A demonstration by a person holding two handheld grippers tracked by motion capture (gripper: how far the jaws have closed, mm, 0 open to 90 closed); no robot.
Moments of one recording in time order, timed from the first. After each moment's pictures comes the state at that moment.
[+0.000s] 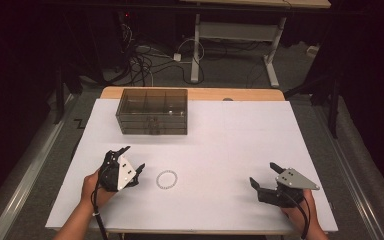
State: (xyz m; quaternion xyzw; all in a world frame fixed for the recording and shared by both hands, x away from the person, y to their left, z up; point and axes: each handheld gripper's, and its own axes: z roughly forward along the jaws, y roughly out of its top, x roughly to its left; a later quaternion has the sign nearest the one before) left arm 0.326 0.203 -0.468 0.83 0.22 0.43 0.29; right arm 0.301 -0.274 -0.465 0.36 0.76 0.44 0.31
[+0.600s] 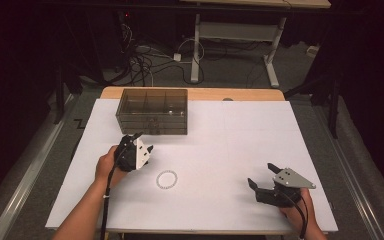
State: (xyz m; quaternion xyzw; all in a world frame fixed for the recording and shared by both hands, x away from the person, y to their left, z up) left arm 0.390 0.178 -0.473 0.82 0.20 0.46 0.26; right arm 0.303 -0.270 -0.468 0.36 0.77 0.43 0.30
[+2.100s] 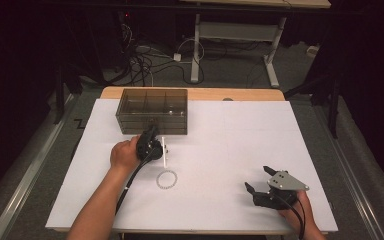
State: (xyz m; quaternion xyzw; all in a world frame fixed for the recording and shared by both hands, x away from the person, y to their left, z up) left arm 0.428 0.131 -0.511 0.77 0.08 0.63 0.06; right arm 0.302 -0.264 -0.476 0.34 0.80 0.41 0.30
